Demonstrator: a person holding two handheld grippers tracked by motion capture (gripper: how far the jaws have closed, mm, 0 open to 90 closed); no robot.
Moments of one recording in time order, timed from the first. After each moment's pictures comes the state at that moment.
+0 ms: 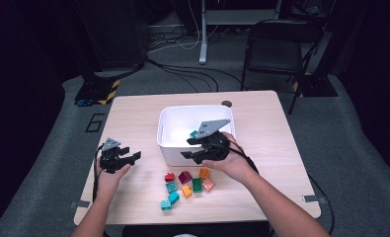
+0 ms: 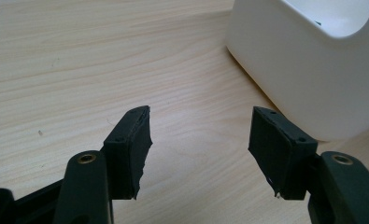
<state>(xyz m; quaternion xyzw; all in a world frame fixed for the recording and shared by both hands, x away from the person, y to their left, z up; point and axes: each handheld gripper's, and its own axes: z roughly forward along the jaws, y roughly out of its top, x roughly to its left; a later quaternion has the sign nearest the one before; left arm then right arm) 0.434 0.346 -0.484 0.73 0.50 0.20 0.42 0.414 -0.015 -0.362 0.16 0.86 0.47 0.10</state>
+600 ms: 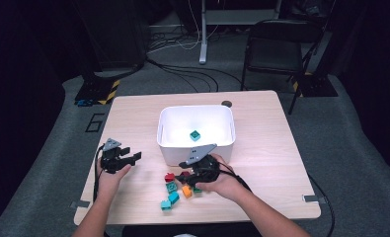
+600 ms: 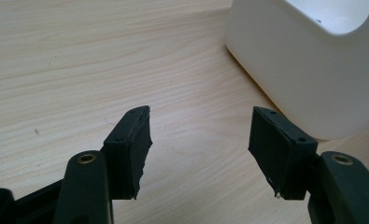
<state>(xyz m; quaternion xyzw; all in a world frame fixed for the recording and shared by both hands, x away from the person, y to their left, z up) 0.434 0.345 -0.484 0.73 0.50 0.20 0.42 0.391 0.009 -0.427 0.12 0.88 0.46 0.06</state>
